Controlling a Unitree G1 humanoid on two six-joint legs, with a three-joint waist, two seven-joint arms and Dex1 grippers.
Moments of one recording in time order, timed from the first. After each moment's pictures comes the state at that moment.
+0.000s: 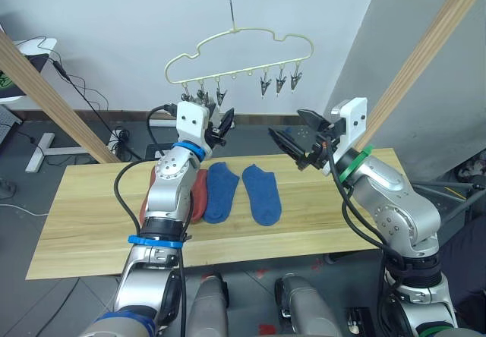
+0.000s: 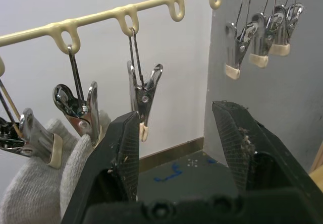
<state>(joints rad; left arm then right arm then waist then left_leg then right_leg) -0.64 0.21 0.07 0.32 -0.23 0.08 -0.36 -0.46 -0.27 0.02 -0.44 0.50 0.66 0.37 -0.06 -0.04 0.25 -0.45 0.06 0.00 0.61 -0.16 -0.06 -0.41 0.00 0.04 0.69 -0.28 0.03</state>
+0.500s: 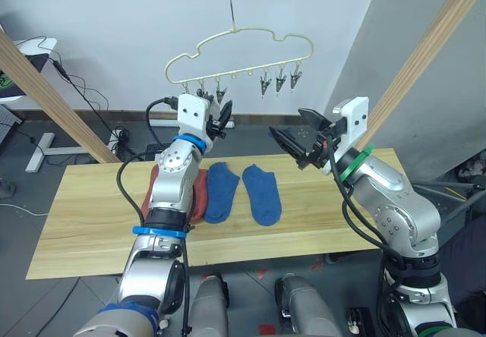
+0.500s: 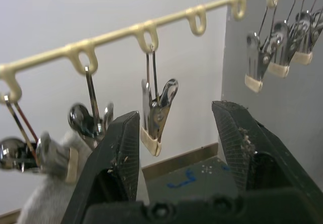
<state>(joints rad) -0.73 0.21 0.08 0.45 -0.19 0.00 -0.32 -0.46 -0.27 0.01 -0.44 0.50 0.66 0.37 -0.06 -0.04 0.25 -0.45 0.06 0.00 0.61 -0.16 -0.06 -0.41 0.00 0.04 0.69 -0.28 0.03</state>
